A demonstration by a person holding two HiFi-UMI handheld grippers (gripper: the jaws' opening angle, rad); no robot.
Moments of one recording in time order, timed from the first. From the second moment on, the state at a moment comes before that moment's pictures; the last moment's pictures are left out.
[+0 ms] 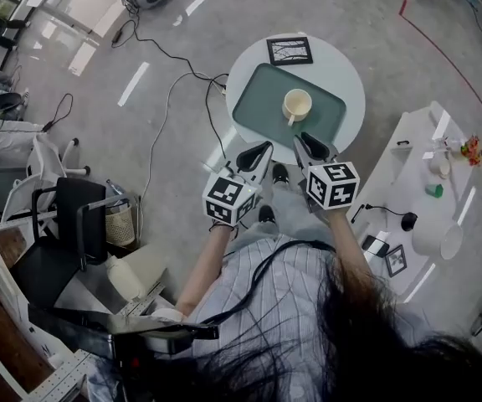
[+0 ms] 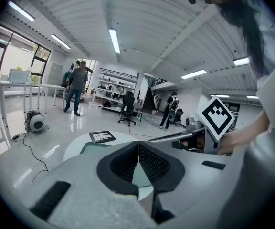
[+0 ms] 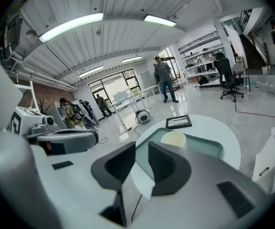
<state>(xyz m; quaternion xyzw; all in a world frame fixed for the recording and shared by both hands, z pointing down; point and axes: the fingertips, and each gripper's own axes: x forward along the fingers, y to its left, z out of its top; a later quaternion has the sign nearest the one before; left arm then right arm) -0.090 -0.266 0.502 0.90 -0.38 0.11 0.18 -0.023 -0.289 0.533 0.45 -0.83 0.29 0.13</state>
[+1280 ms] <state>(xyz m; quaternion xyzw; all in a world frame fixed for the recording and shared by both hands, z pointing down) -0.081 -0.365 0.548 0.89 -0.37 0.15 0.22 -0.012 -0.402 0.680 0.54 -0.74 0.34 0.23</state>
